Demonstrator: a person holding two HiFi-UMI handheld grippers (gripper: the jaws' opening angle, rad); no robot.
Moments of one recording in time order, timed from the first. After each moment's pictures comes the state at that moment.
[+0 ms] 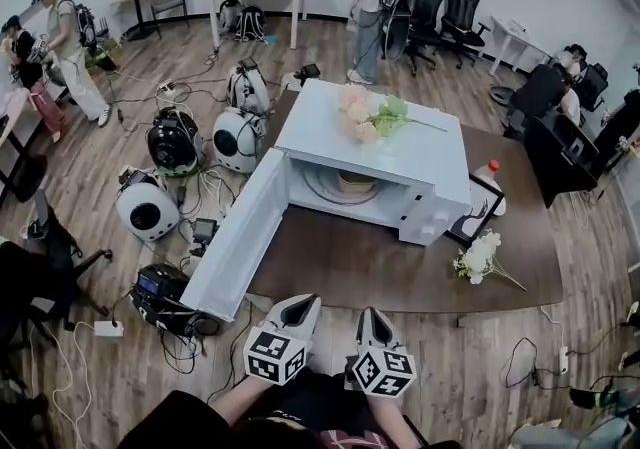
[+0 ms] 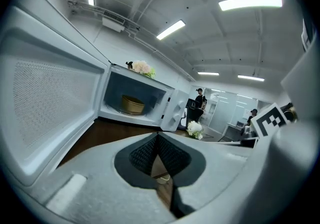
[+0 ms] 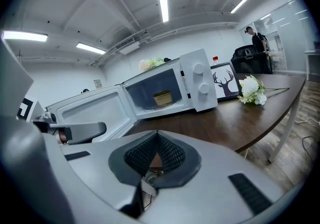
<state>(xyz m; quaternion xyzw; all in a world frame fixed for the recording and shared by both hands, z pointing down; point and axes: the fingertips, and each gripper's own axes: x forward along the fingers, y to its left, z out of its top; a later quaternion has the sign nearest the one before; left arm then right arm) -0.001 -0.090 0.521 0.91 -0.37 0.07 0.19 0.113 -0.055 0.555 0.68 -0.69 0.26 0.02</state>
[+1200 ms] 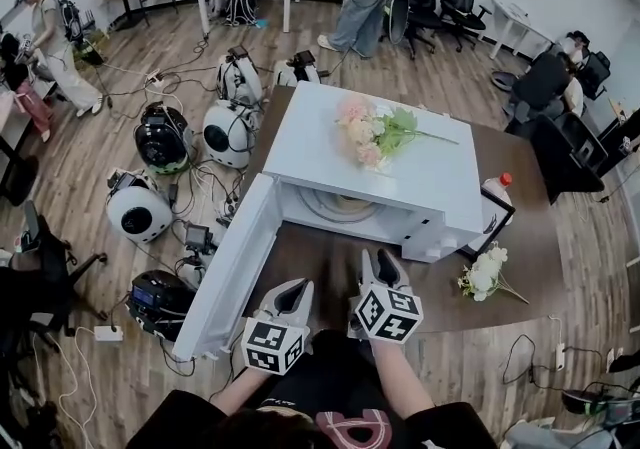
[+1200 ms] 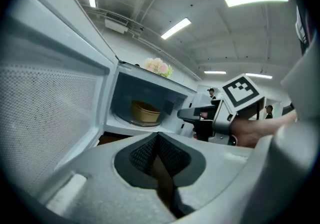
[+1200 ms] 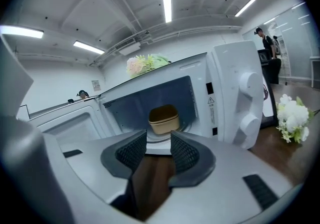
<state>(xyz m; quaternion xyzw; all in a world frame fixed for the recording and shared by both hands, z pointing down) -0.001 -0.202 0.523 0.89 -0.40 0.08 0.18 0.140 -0.247 0.515 0.69 -0.69 0.24 0.02</state>
